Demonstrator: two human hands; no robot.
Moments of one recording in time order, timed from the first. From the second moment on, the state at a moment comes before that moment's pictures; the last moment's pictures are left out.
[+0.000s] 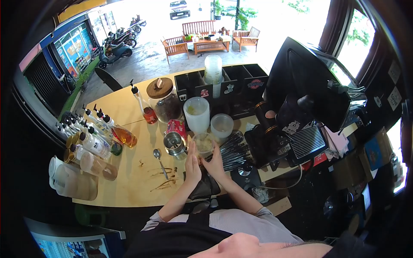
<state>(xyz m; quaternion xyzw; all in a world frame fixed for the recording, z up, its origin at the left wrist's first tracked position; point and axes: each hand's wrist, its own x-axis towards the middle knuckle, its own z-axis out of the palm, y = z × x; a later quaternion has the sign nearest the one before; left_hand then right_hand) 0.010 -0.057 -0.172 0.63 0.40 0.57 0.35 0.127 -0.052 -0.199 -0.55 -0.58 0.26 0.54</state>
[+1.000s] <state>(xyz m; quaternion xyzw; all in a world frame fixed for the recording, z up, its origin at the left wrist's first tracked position) 0.044 -0.038 -0.108 0.48 0.33 0.68 0.44 0.132 -0.059 -0.142 -0.32 -0.55 0.33 0.70</state>
